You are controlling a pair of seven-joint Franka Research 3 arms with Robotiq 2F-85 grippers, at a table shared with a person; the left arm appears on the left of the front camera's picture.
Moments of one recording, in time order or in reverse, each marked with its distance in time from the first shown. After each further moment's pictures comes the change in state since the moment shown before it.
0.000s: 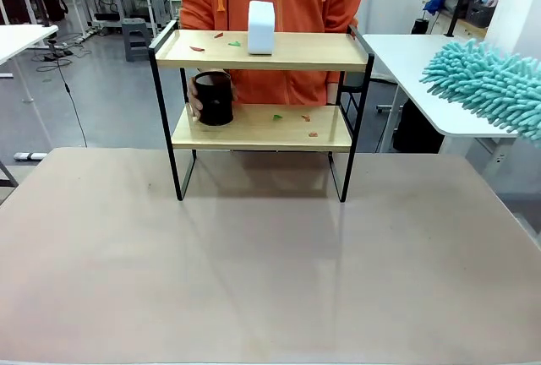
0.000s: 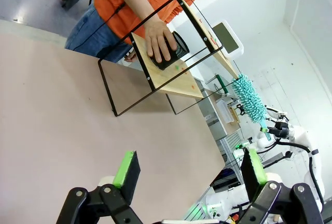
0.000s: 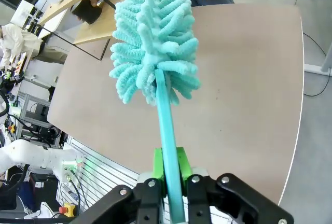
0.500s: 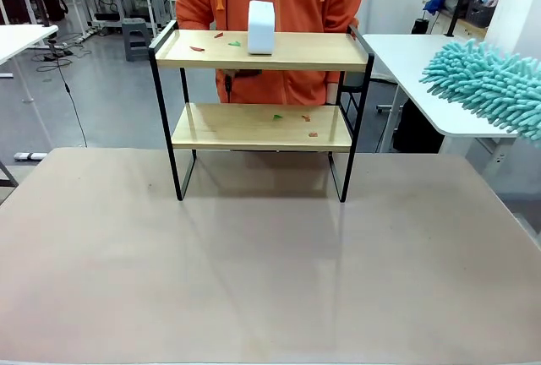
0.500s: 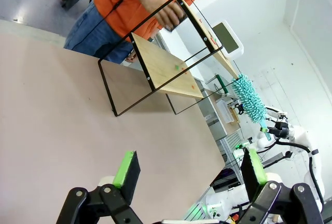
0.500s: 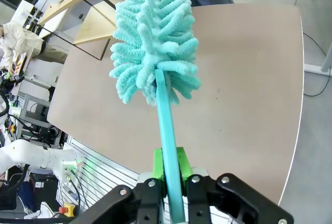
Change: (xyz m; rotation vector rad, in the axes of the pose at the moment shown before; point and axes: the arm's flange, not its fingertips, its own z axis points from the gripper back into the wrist) left arm 0.000 0.000 0.000 0.000 0.000 0.000; right arm 0.000 0.000 0.000 0.000 0.000 0.000
